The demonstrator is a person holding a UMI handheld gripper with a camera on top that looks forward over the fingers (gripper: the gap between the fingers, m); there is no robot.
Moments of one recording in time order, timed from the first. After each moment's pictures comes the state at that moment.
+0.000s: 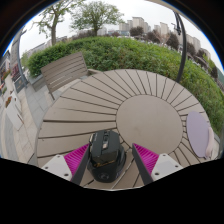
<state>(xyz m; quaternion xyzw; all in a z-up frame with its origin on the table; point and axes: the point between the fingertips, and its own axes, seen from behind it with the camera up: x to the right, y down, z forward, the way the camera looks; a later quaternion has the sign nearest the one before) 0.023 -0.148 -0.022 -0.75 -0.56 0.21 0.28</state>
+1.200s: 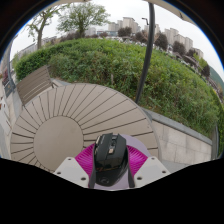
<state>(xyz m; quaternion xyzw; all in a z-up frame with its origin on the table) 0.088 0.199 0.062 -0.77 -0.52 0.16 0.32</state>
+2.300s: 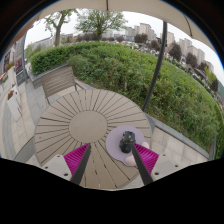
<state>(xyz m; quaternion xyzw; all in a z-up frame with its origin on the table) 0.227 0.074 0.218 -0.72 -0.59 0.19 0.32</state>
